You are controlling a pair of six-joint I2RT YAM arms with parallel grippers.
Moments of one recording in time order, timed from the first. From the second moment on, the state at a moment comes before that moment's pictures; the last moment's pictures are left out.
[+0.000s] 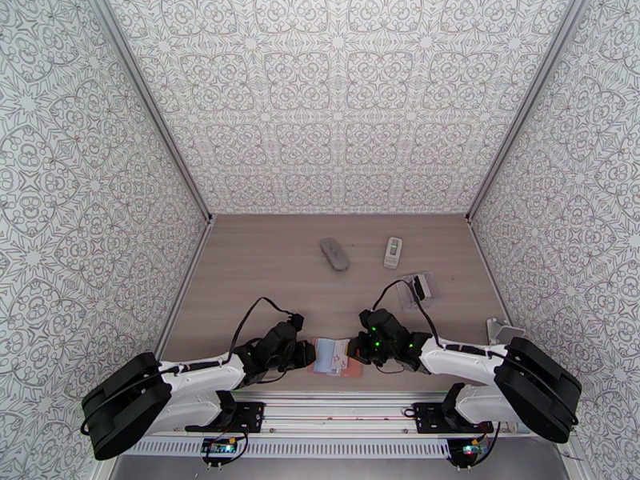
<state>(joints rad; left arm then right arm) -0.86 1.20 0.25 0.15 0.18 -0.99 0.85 1.33 0.43 0.08 -0.39 1.18</state>
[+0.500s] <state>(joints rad) -0.86 1.20 0.25 0.15 0.18 -0.99 0.85 1.35 0.43 0.11 -0.41 1.18</state>
